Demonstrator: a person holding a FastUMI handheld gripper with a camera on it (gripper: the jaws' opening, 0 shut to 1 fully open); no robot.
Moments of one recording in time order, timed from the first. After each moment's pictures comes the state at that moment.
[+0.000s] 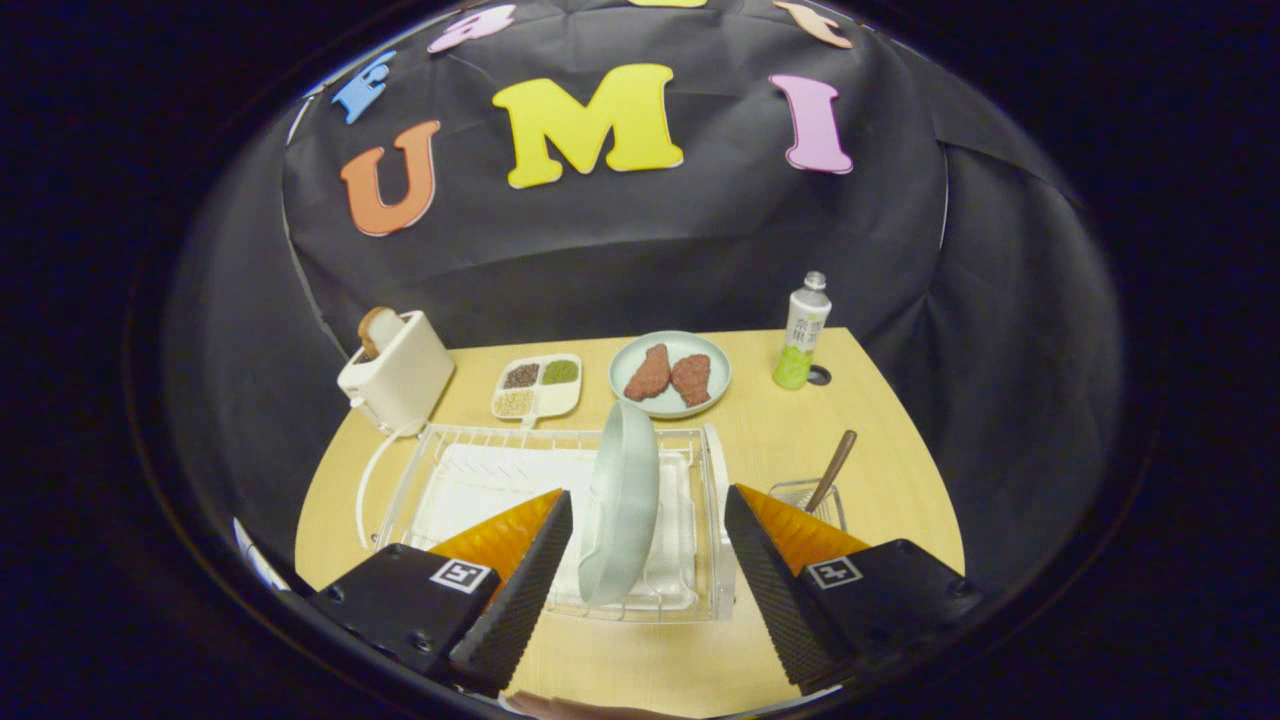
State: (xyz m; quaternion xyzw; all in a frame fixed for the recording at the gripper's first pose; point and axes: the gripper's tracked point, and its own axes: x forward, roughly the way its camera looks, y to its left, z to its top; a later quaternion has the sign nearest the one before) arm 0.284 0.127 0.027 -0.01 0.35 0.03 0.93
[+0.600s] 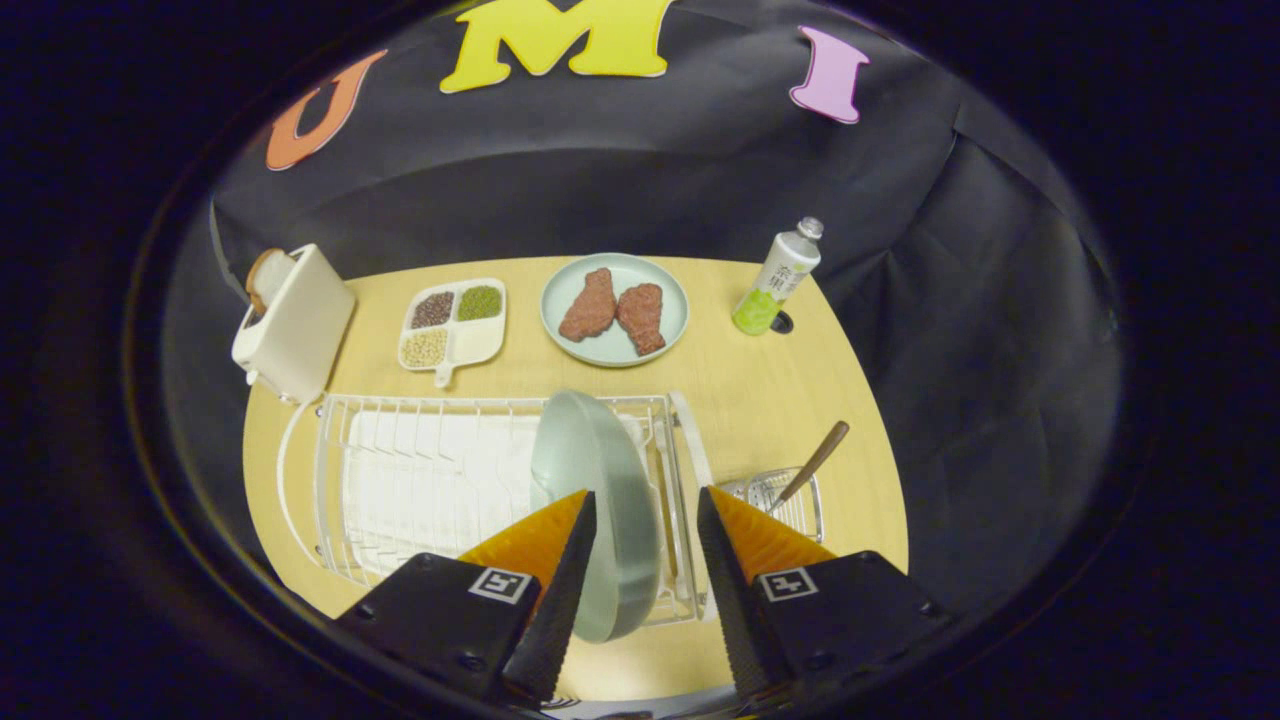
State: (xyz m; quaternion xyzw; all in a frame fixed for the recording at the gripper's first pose) arm 0.324 0.142 0.013 -0.07 0.48 -0.09 0.87
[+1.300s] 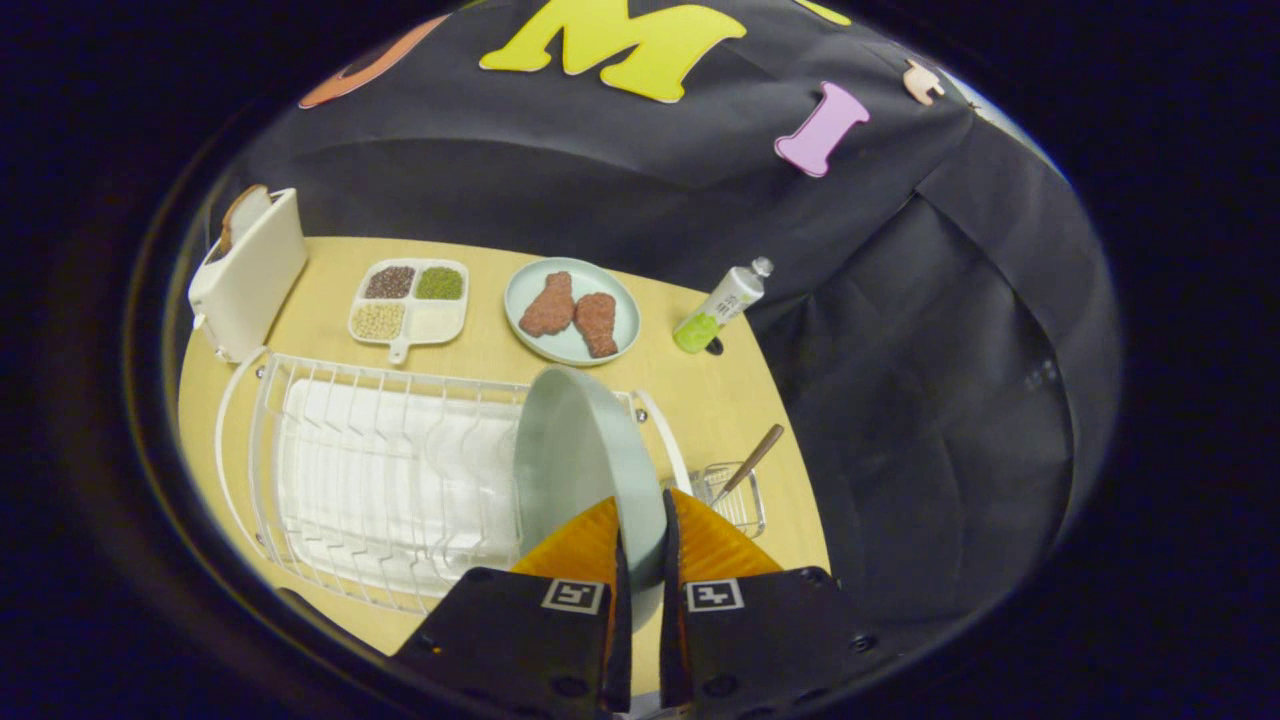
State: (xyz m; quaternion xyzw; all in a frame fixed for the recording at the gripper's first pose) arm 0.295 0.156 0.031 -0.18 0.40 -0.22 0.87
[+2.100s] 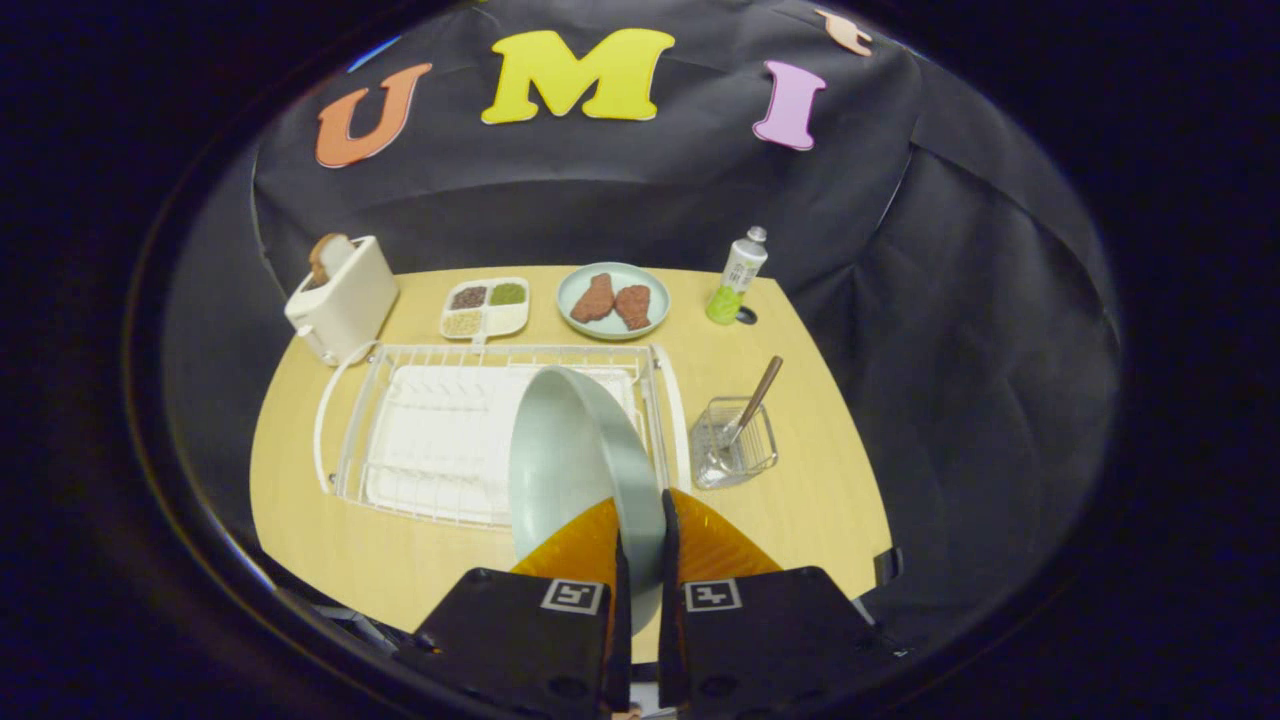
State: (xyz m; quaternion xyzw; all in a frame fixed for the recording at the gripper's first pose) arm 0.158 0.129 0.019 -0.05 0.41 -0.04 0.91
